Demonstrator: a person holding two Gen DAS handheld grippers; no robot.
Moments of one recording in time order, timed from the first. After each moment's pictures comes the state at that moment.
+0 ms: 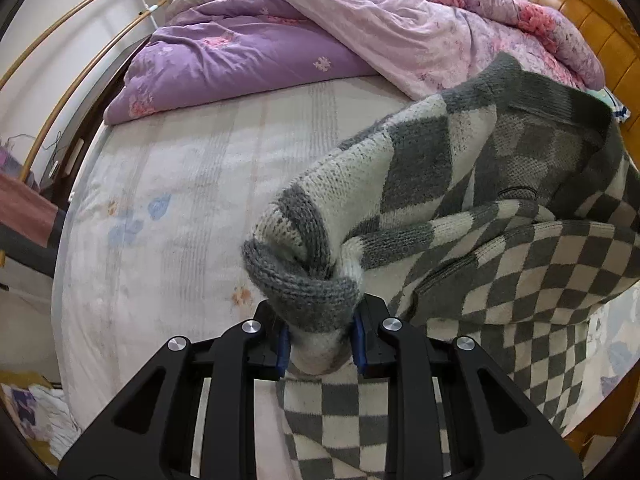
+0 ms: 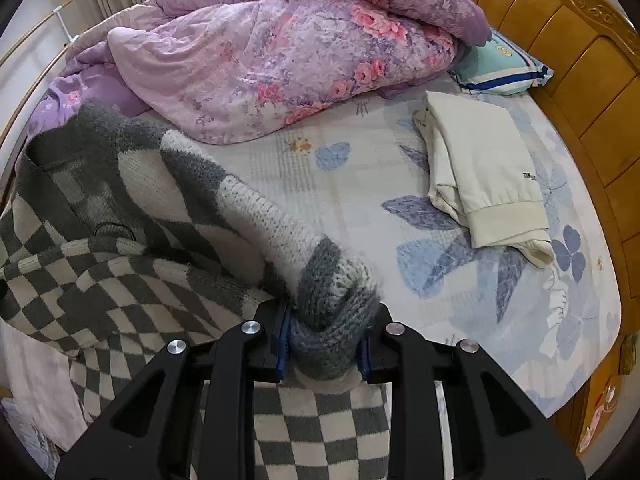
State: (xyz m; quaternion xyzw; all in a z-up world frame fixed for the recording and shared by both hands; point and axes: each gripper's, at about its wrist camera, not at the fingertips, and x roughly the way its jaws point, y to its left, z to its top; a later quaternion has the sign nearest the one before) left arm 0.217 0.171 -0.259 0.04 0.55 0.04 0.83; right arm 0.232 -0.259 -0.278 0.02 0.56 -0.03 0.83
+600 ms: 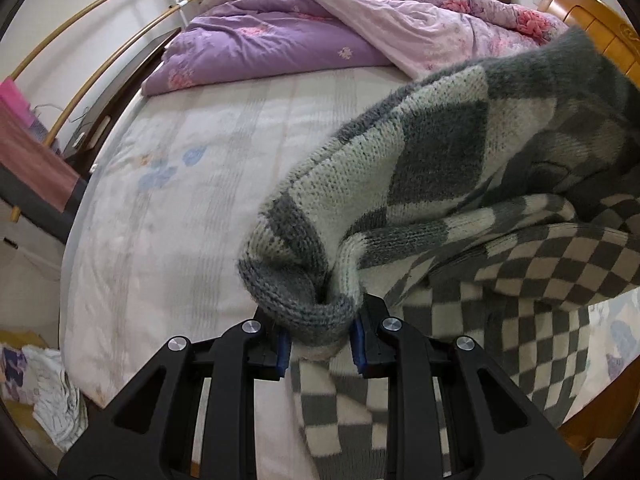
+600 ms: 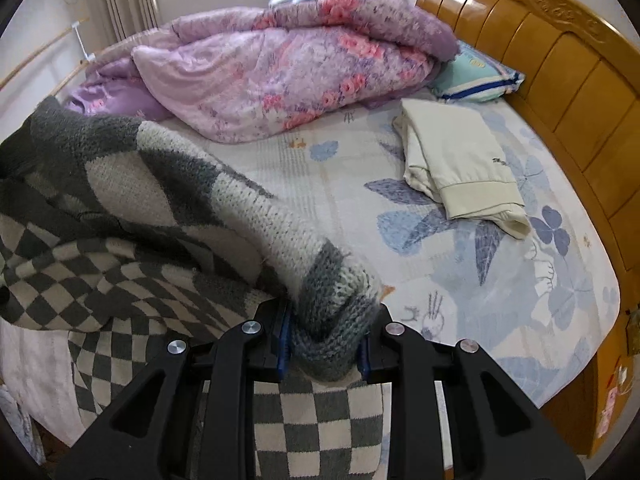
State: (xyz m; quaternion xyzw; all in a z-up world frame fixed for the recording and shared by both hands) left arm 0.086 0.173 -0.253 0.02 0.54 0.08 0.84; right arm 0.101 -0.263 -0.258 0.03 0.49 -0.03 0.87
